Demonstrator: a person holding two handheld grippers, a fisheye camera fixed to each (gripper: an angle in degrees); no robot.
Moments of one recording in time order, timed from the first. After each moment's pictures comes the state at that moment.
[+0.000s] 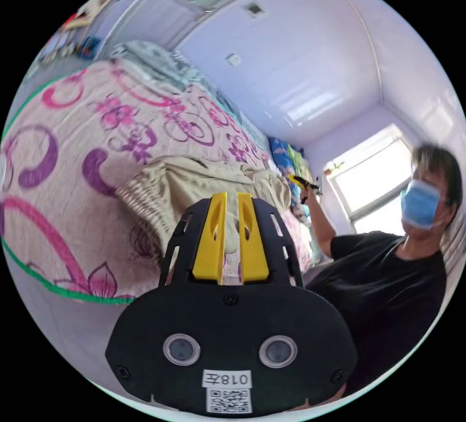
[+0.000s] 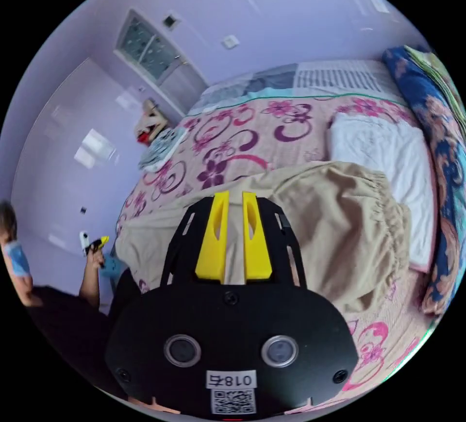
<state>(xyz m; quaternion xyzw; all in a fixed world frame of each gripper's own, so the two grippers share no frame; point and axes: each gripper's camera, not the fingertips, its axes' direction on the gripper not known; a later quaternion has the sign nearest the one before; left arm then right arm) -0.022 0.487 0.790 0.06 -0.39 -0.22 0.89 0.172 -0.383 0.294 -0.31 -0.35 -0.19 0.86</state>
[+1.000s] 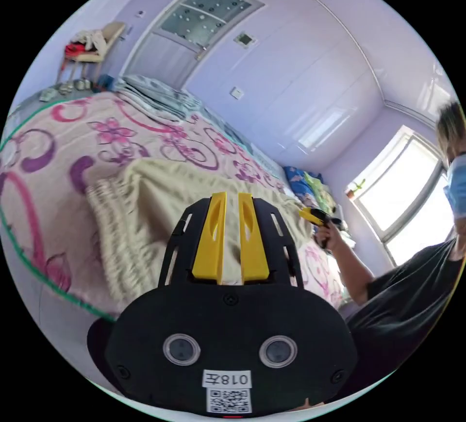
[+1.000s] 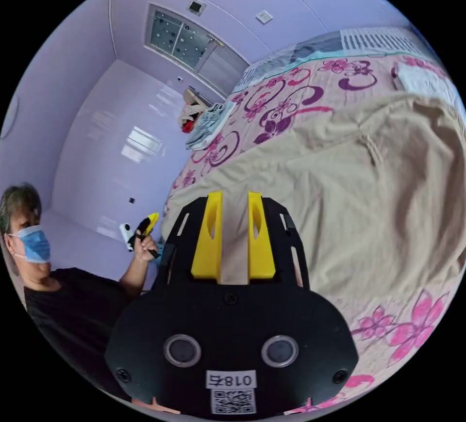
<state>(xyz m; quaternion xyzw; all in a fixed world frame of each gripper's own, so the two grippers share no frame) 0.087 0.509 0.951 0.19 -0.54 -0.18 0.80 0.092 -0.338 0.213 -0.38 -0.47 -0.10 0.79</state>
